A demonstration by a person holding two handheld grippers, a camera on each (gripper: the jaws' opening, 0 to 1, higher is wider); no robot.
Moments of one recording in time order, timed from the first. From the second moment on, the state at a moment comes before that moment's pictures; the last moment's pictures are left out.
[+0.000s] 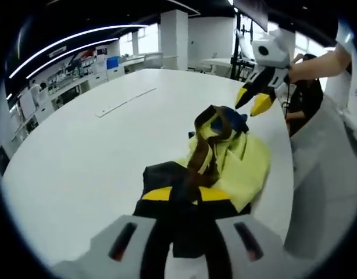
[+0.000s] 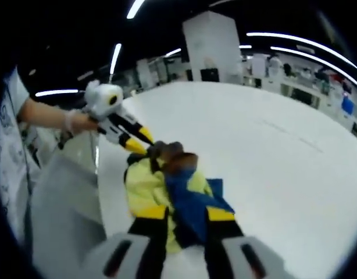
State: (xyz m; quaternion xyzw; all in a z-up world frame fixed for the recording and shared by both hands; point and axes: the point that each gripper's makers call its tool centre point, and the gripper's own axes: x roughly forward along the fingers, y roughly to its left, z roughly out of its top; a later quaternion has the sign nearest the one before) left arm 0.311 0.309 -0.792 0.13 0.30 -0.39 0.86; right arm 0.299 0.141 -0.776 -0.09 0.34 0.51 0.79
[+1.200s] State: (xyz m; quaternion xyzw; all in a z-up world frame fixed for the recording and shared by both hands) left arm 0.329 0.286 -0.806 0.25 0.29 -0.44 0.81; right arm 0.313 0.108 -0.716 -0.06 0.26 0.45 0.85
